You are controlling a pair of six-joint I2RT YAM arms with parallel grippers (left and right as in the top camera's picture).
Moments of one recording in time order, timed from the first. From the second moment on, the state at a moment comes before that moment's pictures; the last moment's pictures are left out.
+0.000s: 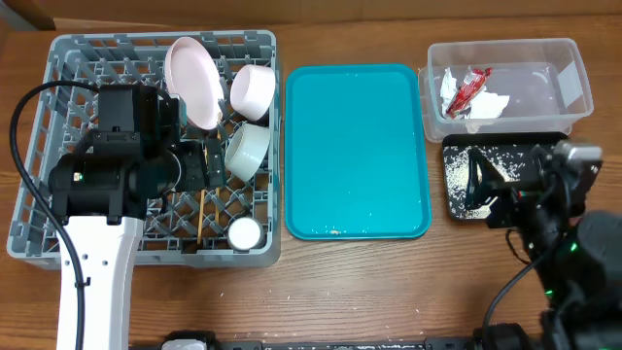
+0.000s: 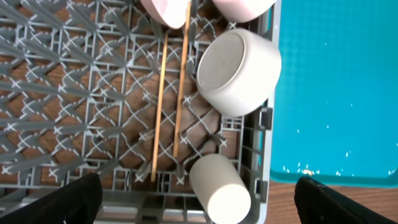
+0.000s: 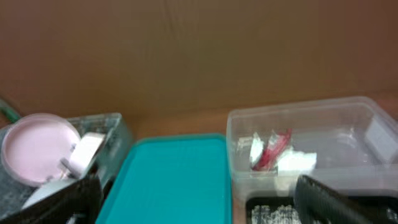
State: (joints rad) left arm -0.02 1.29 1.49 -1.29 0.04 -0.16; right arm 0.11 0.56 0.81 -0.45 -0.04 0.20
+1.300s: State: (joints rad) left arm -0.02 1.30 1.49 -1.29 0.04 -0.16; right arm 0.09 0.01 0.02 -0.03 -0.03 0.17
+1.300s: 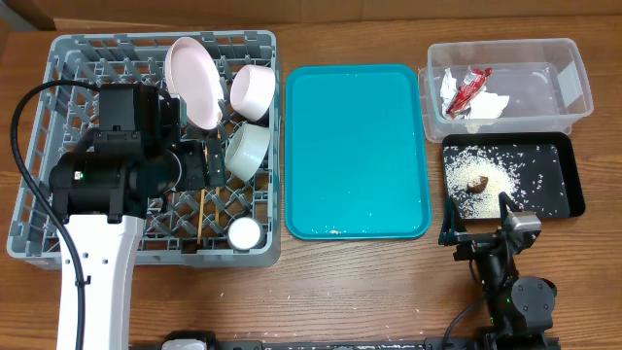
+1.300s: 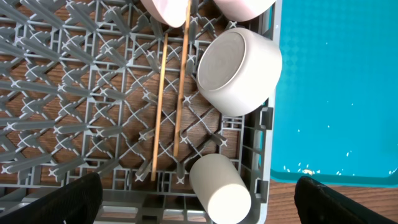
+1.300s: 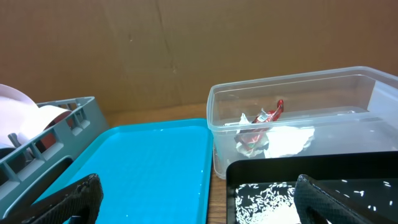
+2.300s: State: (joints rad) left arm -0.02 1.00 1.30 -0.83 0.02 -0.03; right arm 0.09 0.01 0.02 -0.03 -0.03 0.17
